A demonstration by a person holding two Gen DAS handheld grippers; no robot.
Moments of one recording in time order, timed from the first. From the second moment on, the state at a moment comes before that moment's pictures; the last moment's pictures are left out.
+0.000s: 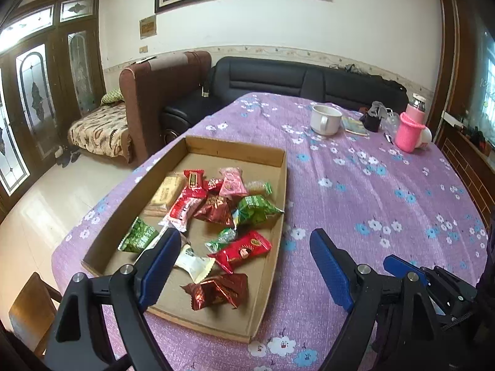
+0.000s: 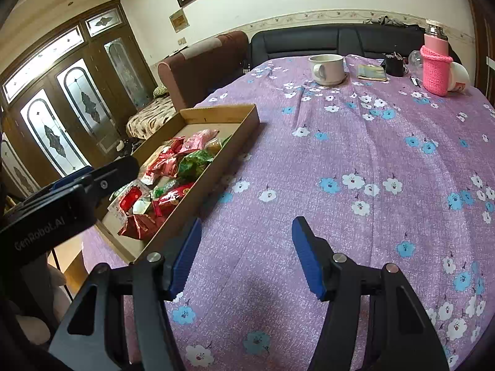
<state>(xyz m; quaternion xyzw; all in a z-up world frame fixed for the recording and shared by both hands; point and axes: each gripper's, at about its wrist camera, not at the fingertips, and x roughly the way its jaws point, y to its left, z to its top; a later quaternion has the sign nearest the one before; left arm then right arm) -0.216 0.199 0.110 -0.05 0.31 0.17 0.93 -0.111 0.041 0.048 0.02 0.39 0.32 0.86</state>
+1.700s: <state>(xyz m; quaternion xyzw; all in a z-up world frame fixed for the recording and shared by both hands) -0.247 0.220 0.098 -0.11 0.29 0.22 0.92 -0.148 0.092 0.041 -0.06 0.38 0.35 0.85</state>
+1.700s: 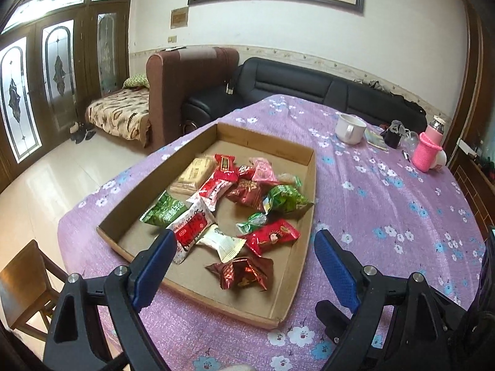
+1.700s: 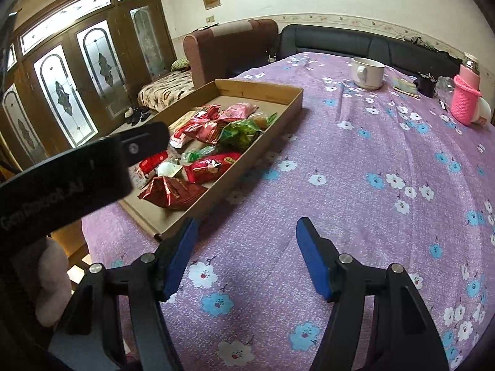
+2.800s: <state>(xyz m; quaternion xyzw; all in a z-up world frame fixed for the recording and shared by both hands) -0.240 0.230 0.086 -0.13 0.32 0.21 0.92 -0.149 0.104 0.032 -0.08 0.40 0.36 0.84</state>
